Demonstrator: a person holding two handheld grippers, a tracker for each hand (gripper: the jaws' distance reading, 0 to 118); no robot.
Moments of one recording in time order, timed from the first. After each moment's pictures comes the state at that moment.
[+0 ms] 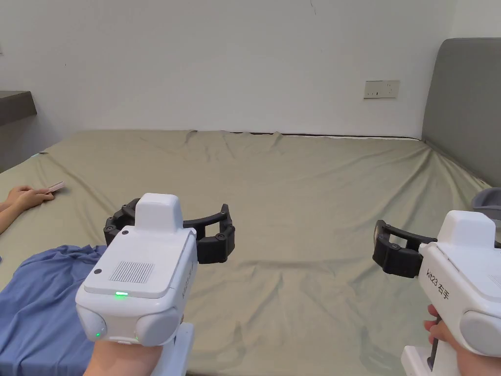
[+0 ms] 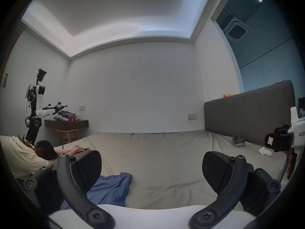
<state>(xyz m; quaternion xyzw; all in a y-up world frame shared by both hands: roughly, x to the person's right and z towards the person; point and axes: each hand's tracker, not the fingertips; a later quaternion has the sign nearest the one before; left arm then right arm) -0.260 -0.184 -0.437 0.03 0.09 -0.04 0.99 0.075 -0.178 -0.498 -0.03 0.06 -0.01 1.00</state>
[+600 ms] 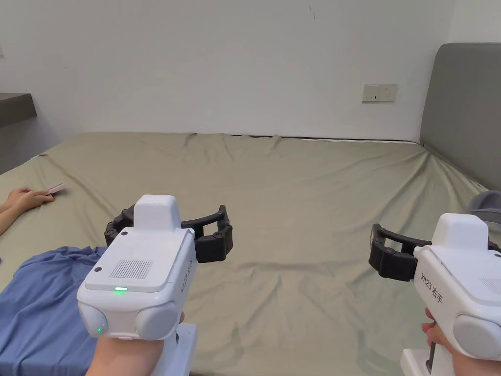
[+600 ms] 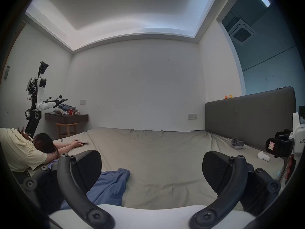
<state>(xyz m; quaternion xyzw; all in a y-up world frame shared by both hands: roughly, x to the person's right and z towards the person) -0.264 -0.184 -0.439 0.02 0.10 -0.01 1.00 0.072 -0.182 -0.496 -0.02 0.06 0.01 1.00</state>
